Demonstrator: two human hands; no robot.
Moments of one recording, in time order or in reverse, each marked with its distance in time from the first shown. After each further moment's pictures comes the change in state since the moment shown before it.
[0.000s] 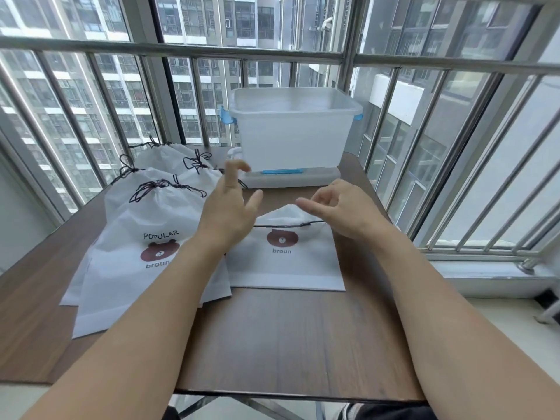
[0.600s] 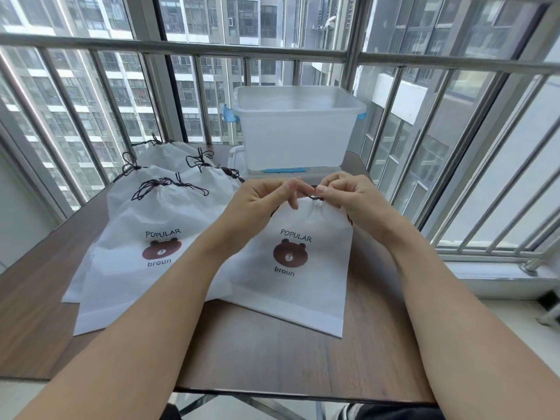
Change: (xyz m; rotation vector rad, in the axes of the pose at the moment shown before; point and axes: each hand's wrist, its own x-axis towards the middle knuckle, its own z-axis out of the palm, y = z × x) left_hand -0.008 0.023 0.005 -0.793 -0.402 0.254; right_hand -0.001 0.001 -0.013 0.513 -0.035 -0.086
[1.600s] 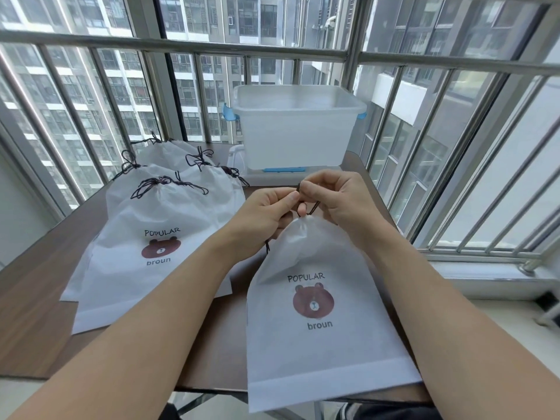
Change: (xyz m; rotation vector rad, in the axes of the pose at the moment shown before) left_hand -0.001 -0.009 0.012 -0.155 -0.009 -0.305; right_hand -0.012 -0.020 0.028 0.365 0.037 -0.020
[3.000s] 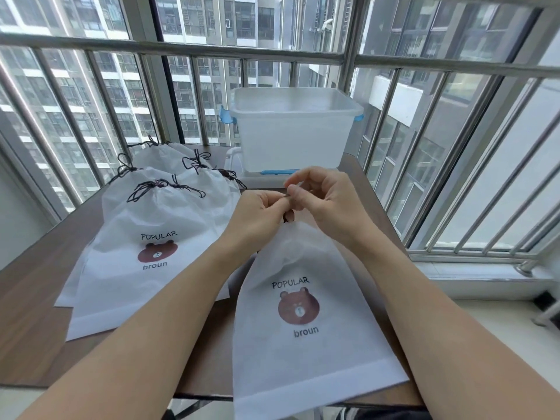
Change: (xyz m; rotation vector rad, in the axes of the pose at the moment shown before) left_hand -0.003 0.004 0.007 0.267 0.339 0.025; right_hand 0.009 0.010 0.010 -0.279 -0.012 -0.224
